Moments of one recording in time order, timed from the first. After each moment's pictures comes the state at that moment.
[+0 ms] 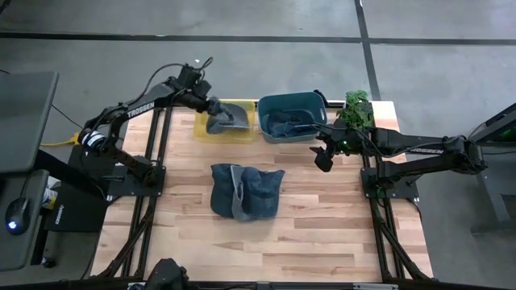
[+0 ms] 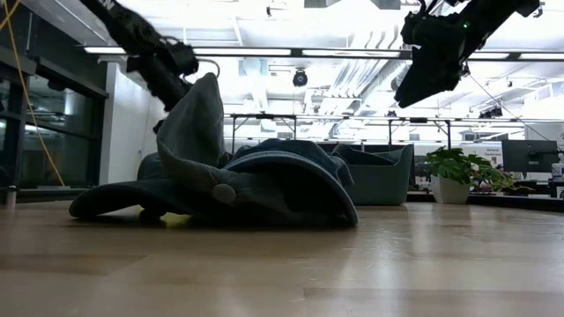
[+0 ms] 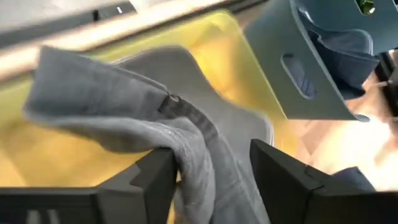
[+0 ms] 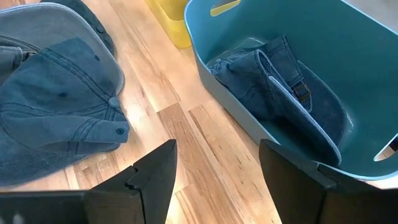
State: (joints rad) left arm 0.94 1.43 1.04 -0.50 0.40 -0.26; right arm -0.20 0.95 0.75 -0.53 0.23 0.23
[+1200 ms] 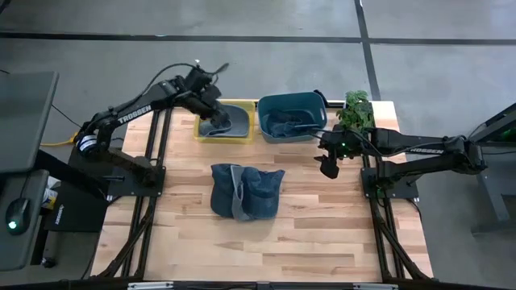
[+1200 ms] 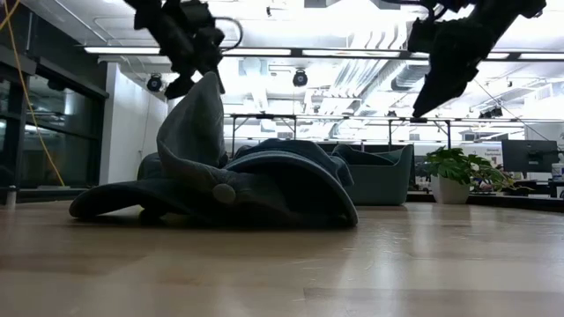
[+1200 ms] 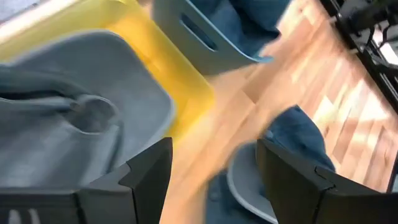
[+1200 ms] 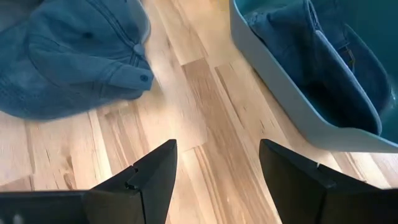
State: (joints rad) left arm 0.69 1.37 1.25 -0.81 0.36 -0.24; right arm -0.20 0.95 0.75 -0.66 0.09 0.18
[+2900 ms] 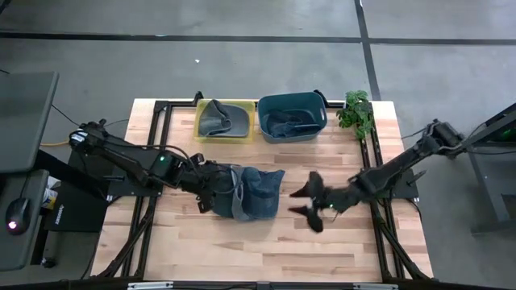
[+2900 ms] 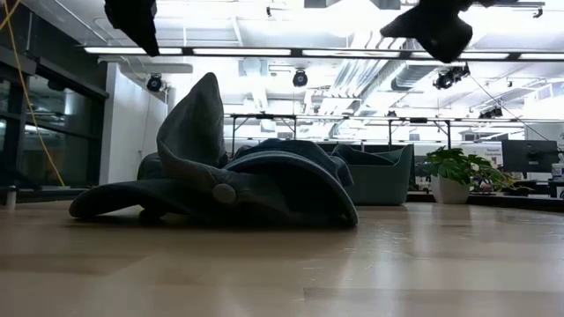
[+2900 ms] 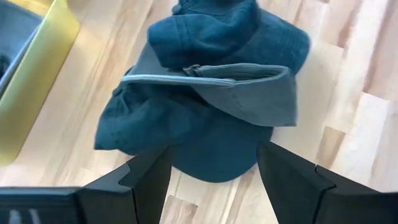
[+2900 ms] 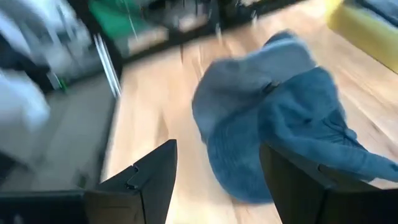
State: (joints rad) left arm -0.37 1.31 1.25 -1.04 -0.31 -0.66; right arm 0.52 1.28 0.78 0.01 0.44 0.58
